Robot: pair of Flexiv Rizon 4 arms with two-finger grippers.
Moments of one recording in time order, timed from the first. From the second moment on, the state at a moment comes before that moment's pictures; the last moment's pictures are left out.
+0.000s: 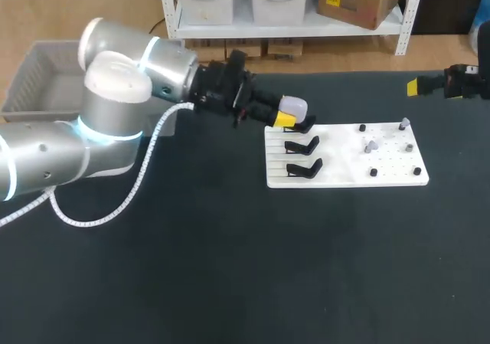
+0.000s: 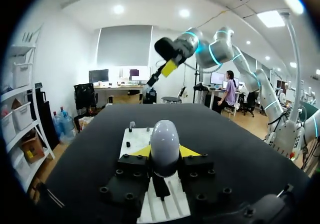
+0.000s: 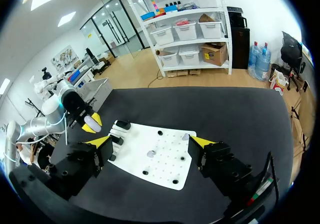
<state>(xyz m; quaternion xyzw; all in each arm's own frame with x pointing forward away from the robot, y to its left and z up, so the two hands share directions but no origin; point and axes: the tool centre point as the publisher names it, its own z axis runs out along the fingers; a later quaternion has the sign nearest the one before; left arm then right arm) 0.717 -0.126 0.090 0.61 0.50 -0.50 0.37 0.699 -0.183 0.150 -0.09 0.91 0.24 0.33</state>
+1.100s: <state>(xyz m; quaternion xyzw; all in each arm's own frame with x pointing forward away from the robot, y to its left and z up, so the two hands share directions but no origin) 0.650 -0.129 0.160 0.57 0.46 -0.52 0.45 0.699 -0.183 0.150 -0.09 0.91 0.24 0.33</state>
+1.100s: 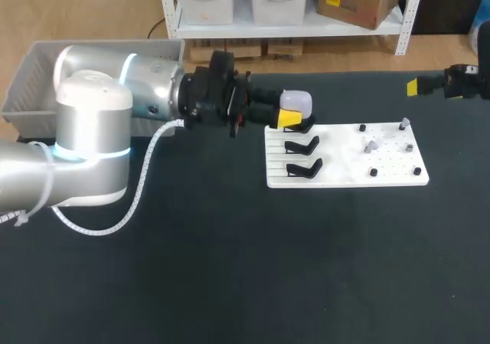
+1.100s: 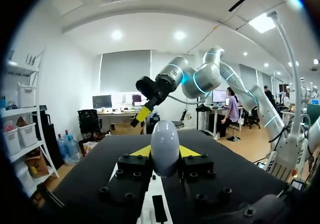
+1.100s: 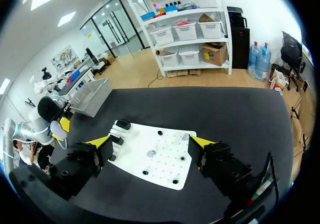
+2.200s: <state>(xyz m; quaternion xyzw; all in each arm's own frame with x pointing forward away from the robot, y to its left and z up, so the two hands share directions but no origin) 0.647 -0.127 0.163 0.57 0.47 -0.51 0.45 0.602 -0.089 0.199 -0.25 0.86 0.26 0.35</state>
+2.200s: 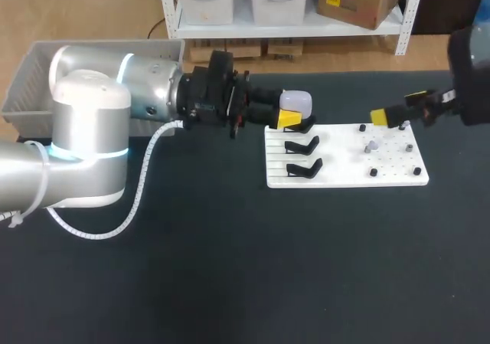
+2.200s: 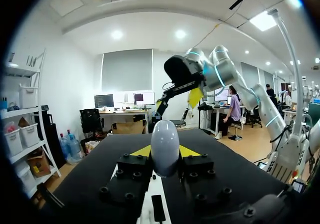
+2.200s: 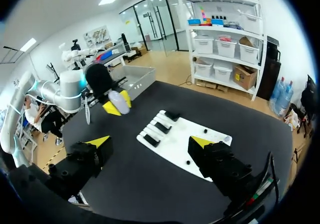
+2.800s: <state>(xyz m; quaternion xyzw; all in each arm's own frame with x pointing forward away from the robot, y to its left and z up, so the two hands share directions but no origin) 0.647 -0.127 0.163 0.57 0.47 -0.51 0.45 0.603 -0.005 0.197 -0.28 0.89 0.24 0.28</state>
